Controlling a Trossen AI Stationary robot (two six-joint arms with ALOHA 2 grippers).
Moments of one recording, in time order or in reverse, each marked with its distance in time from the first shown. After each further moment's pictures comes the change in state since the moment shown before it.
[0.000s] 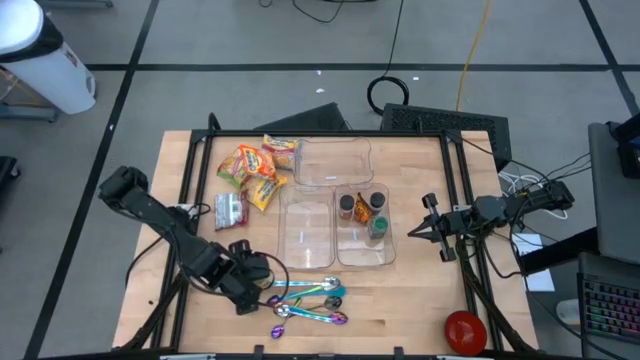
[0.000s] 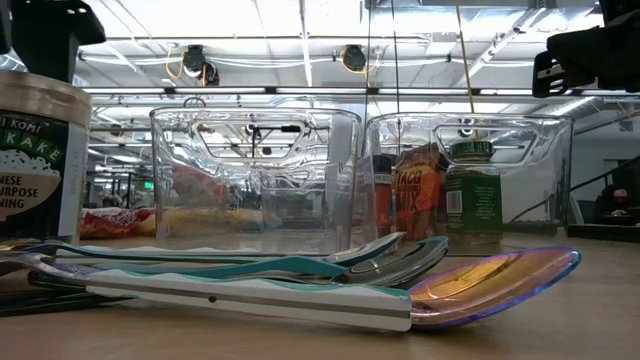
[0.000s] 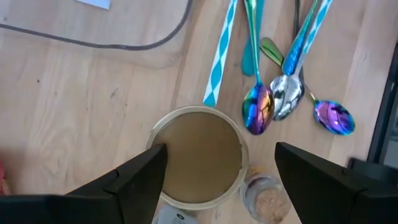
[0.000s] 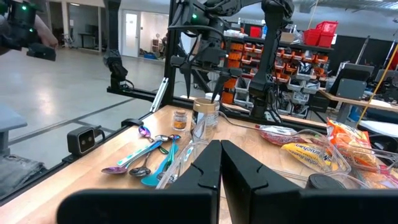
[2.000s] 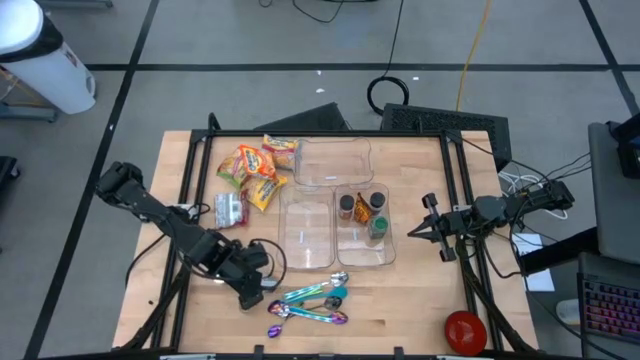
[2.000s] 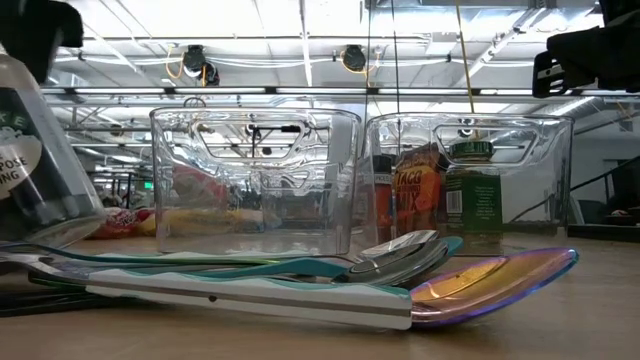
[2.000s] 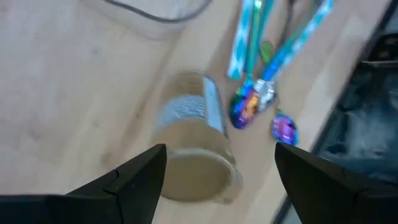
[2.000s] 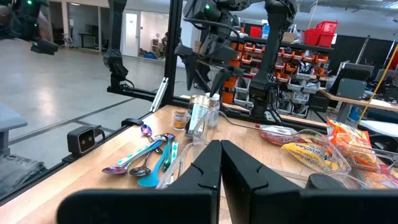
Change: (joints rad) left arm 0.055 -0.071 -0.003 -0.007 0.147 -0.214; right arm 0.000 0.000 0.000 0.000 0.000 0.001
